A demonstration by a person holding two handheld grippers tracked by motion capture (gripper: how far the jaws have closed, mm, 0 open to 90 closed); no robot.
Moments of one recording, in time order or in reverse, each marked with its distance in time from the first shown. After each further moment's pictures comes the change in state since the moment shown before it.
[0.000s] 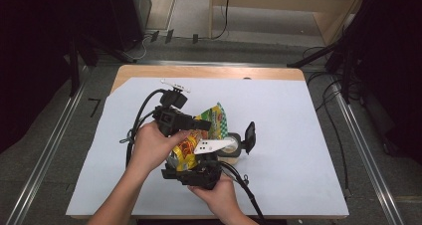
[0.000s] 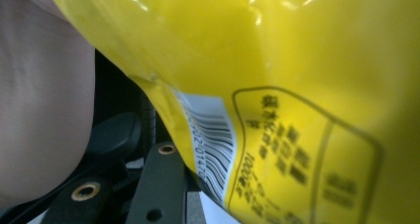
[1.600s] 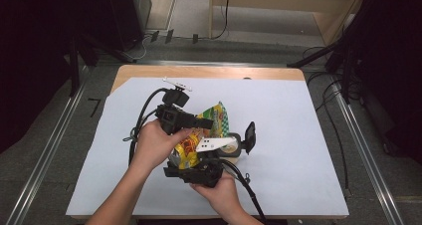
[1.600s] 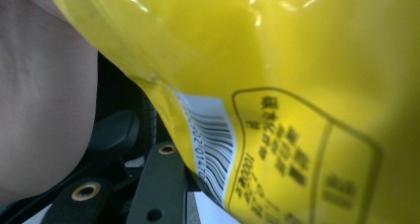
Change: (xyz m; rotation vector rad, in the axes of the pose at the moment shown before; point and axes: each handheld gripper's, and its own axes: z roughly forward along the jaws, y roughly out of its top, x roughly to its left) left arm 0.005 0.004 0.007 -0.003 -0.018 -0.009; right arm -0.007 0.001 -0.003 0.007 -0.004 0.003
